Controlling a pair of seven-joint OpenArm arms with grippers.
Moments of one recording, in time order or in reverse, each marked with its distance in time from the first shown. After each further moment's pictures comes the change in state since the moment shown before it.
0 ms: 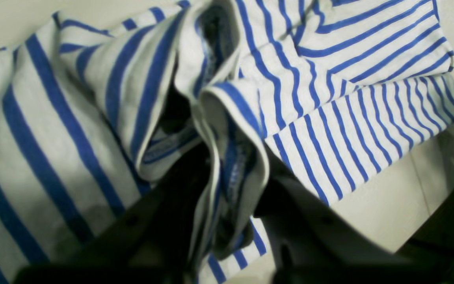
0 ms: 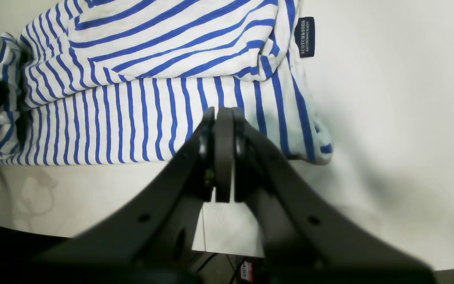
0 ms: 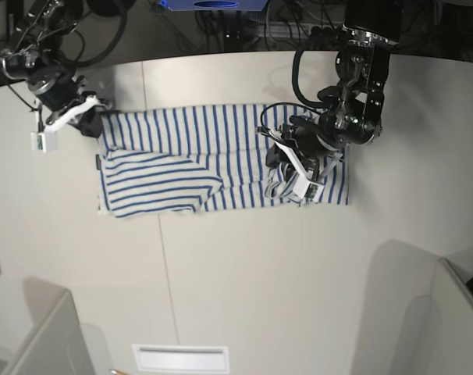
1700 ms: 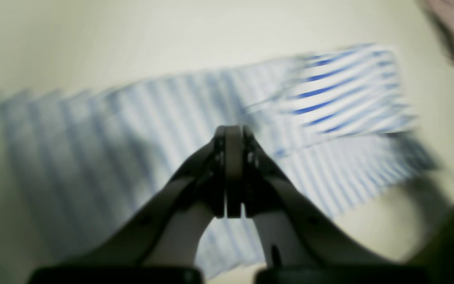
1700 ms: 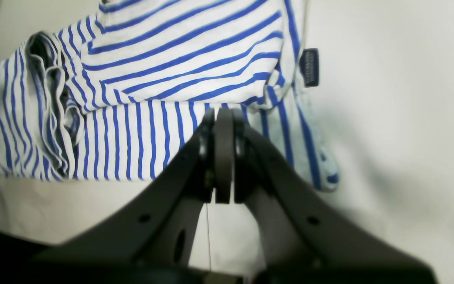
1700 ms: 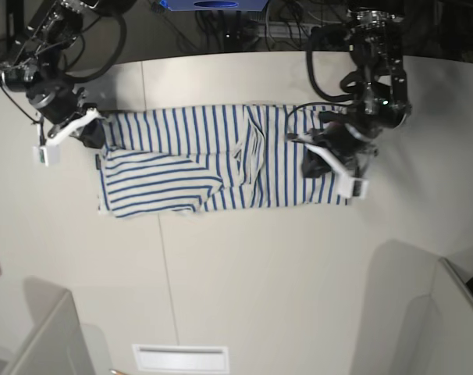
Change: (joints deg) left arm 7.5 2.1 -15.2 11.6 0.3 0.4 0.4; right arm 6.1 0.3 -0.1 -3.0 -0.2 0.0 -5.4
